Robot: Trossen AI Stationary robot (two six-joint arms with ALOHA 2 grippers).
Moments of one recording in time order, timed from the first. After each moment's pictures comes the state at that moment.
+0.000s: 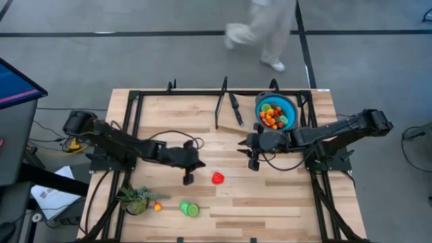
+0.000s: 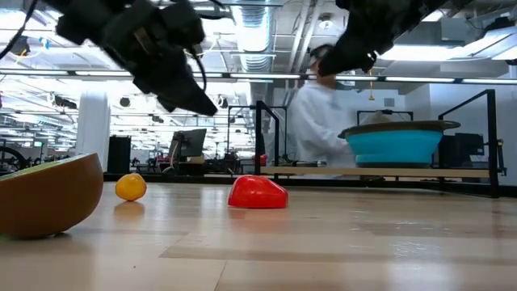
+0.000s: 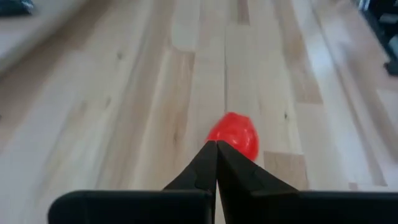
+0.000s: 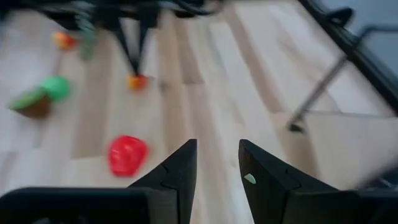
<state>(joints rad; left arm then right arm) -0.23 1.44 0.67 0.14 -0.20 -0.24 0.17 1.26 0.83 -0.20 0.31 0.17</state>
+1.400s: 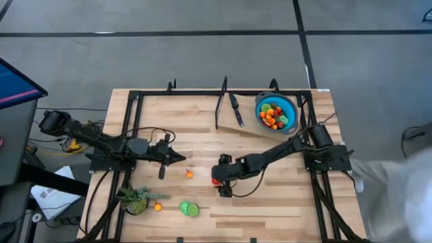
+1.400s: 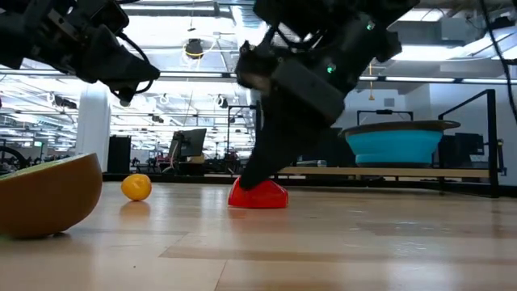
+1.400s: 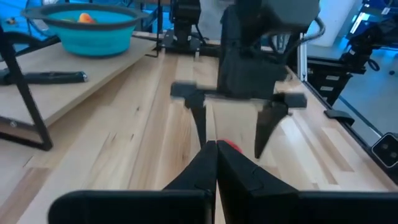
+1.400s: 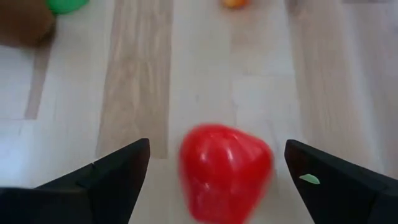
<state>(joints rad) -0.24 0.85 0.20 0.42 -0.21 -0.16 0.27 2.02 1.21 -0.14 0.15 0.24</state>
